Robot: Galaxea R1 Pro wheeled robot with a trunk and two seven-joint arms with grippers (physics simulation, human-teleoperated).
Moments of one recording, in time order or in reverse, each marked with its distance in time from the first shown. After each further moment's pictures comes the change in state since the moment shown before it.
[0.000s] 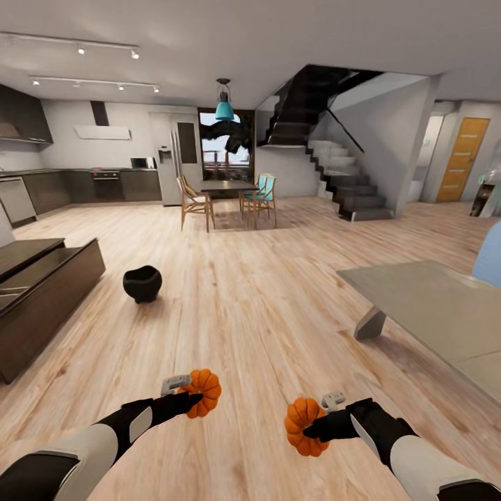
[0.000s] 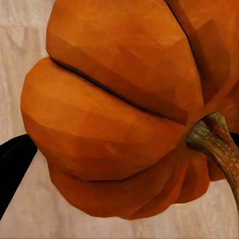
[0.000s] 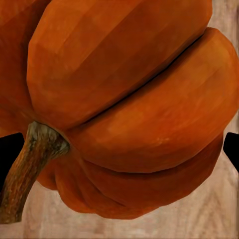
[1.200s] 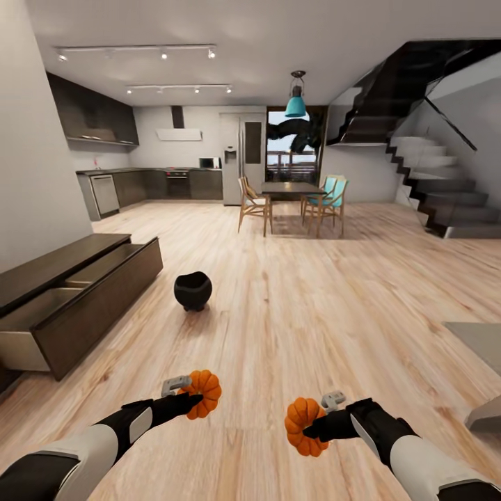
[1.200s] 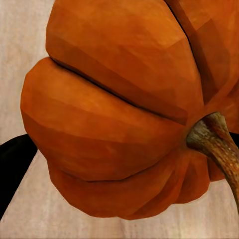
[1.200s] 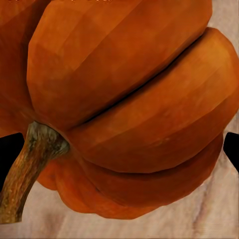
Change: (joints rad) left arm 0.000 -0.001 0.000 0.006 0.000 0.000 0.000; right arm 0.000 0.000 -0.001 0.000 0.000 0.000 0.000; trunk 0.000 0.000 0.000
